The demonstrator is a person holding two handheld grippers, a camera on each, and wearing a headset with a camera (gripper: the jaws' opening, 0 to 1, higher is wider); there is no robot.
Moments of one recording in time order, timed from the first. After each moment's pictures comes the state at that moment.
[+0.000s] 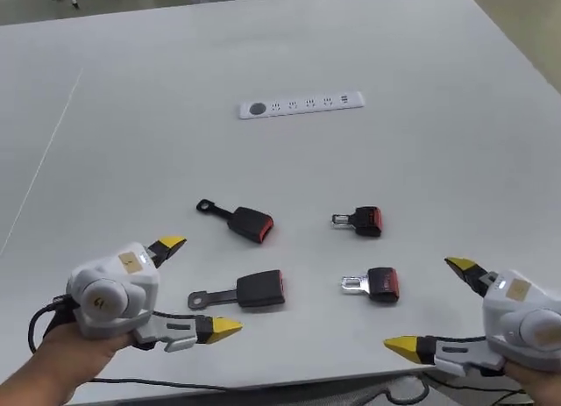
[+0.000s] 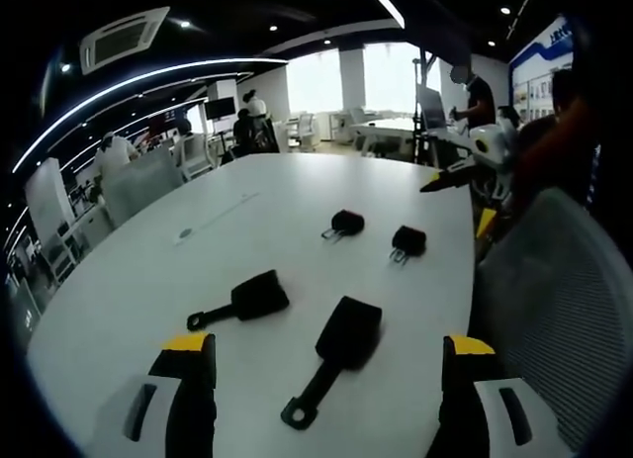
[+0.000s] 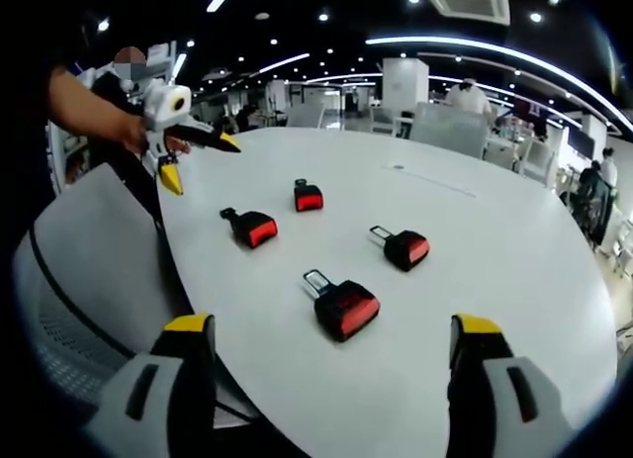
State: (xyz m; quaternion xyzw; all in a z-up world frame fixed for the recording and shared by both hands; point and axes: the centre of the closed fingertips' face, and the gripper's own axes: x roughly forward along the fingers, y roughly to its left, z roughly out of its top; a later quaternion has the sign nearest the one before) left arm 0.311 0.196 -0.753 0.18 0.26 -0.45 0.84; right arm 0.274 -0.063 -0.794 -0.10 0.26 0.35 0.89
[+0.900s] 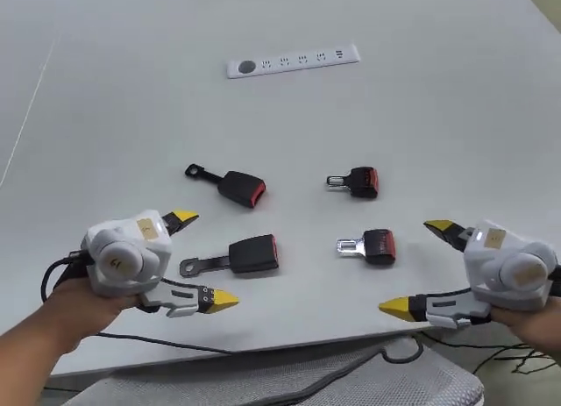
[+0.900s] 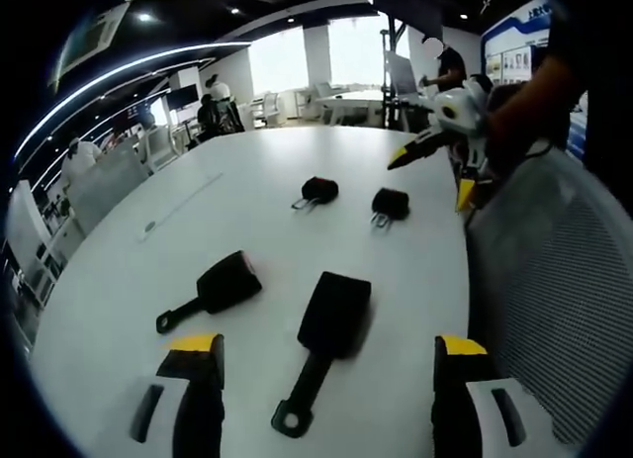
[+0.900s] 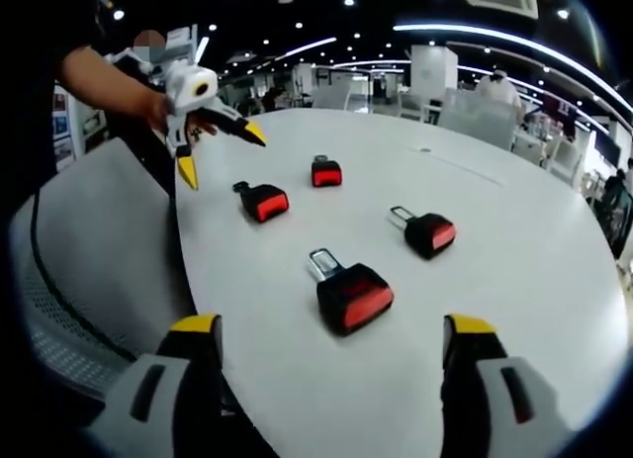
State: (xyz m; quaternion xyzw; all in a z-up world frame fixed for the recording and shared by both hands) left arm 0.314 0.182 -0.794 0.23 0.29 -0.50 0.78; right arm 0.286 -0.055 -0.825 -0.13 0.29 0.41 0.85
